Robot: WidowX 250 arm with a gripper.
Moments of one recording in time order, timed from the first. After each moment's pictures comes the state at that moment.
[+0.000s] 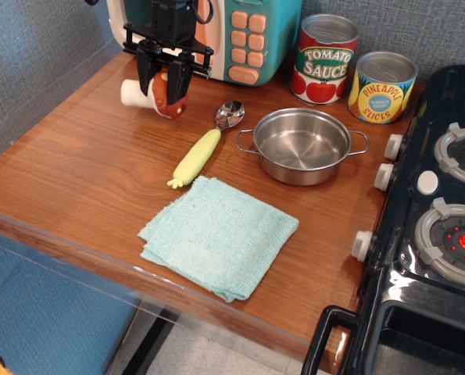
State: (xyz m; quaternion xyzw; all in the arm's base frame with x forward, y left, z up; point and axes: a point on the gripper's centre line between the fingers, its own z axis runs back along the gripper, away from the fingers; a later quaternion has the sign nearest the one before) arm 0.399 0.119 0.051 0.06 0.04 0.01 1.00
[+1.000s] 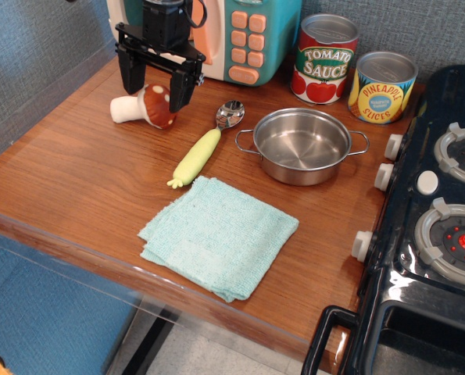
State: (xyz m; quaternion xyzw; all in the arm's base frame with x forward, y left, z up) arm 0.382 0.115 0.064 0.07 0.00 -0.01 1.00
